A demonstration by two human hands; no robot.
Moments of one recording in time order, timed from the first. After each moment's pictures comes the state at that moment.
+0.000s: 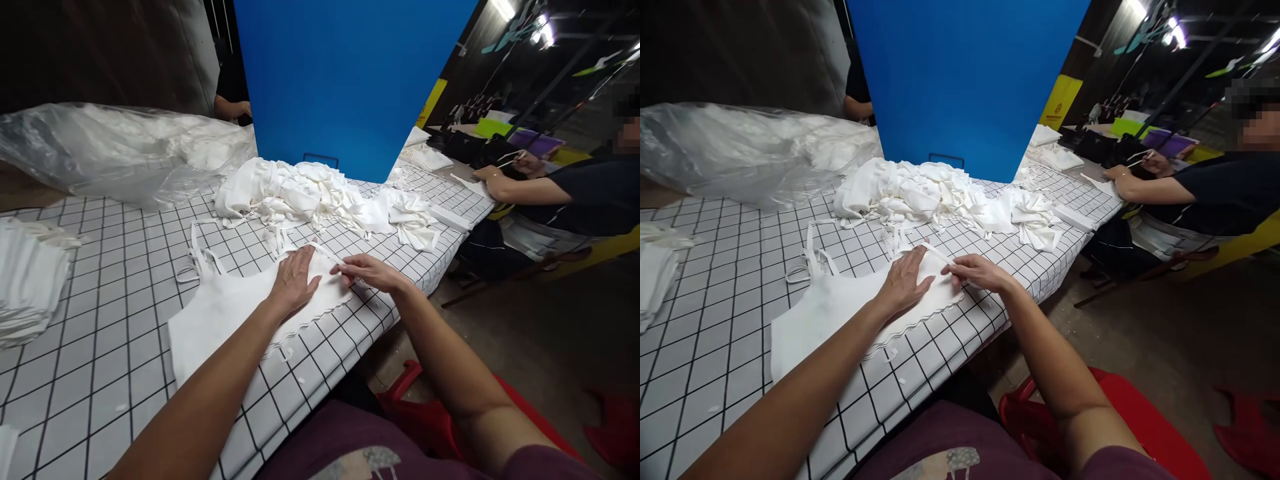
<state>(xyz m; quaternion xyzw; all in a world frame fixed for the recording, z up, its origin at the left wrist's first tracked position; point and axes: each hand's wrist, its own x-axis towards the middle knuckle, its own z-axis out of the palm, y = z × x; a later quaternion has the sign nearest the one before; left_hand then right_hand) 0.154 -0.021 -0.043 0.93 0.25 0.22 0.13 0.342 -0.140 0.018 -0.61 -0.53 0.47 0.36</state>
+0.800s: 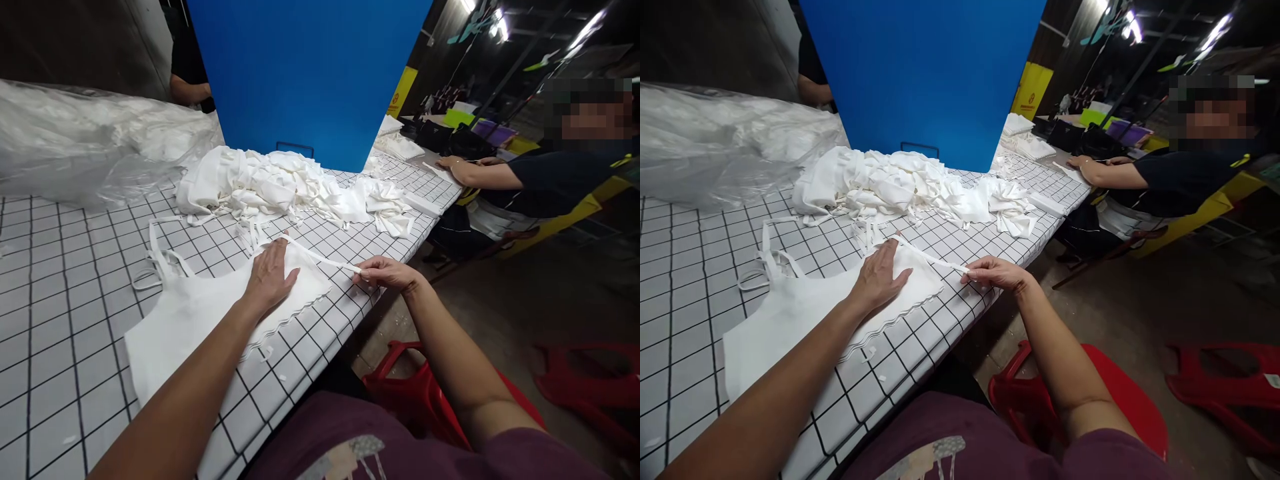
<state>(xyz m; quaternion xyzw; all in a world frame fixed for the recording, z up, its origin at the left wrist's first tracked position) 0.155 -0.020 -0.040 0.93 0.29 0.19 0.13 0.399 -0.212 0.001 -0.60 -0.45 0.54 0.40</state>
